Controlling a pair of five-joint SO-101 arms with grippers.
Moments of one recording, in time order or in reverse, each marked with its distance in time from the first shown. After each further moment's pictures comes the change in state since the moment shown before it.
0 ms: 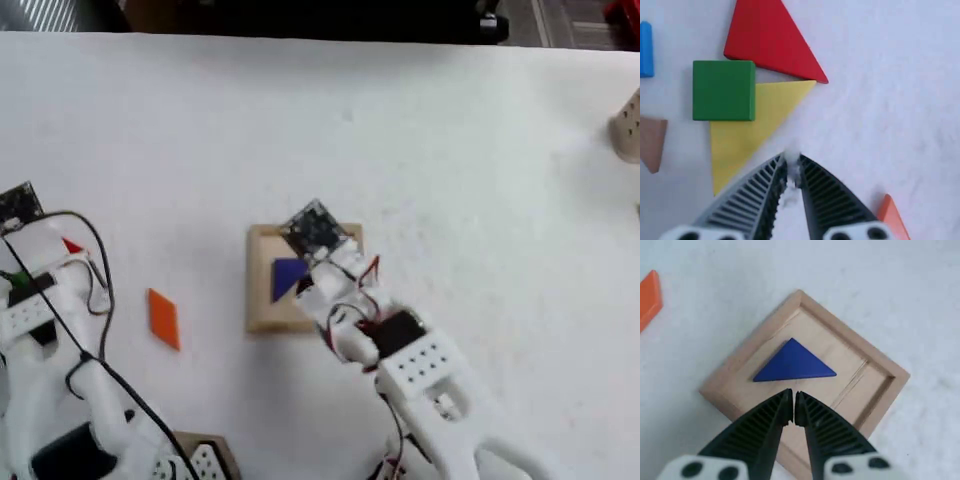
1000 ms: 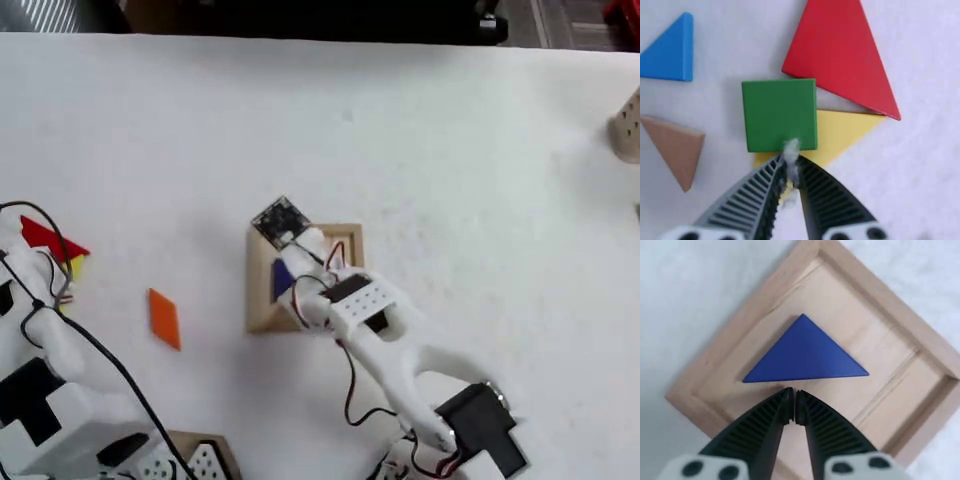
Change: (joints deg) left arm -8.4 24.4 -18.7 4.0 0.0; right arm -0.9 33.6 -11.7 -8.6 0.0
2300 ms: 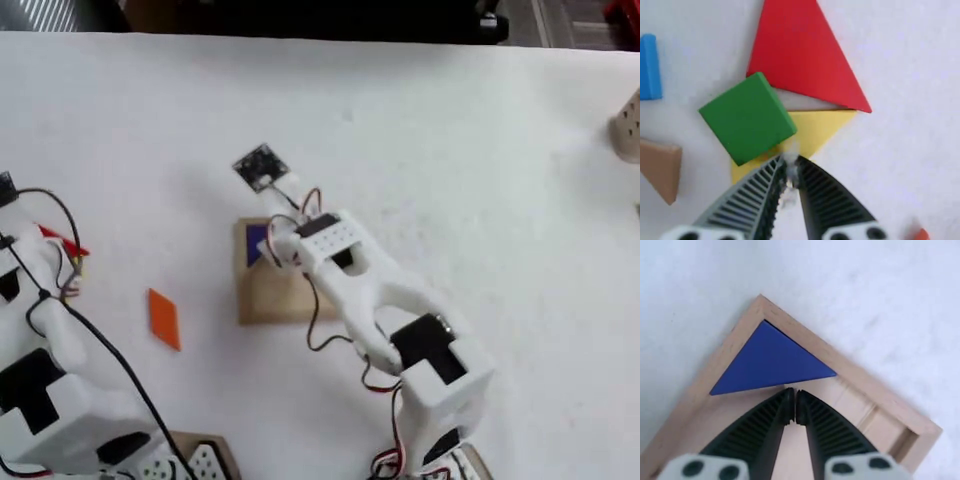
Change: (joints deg) left arm 3.3 1.2 -3.7 3.3 -3.7; right arm 2.4 24.4 -31.6 7.6 -0.1
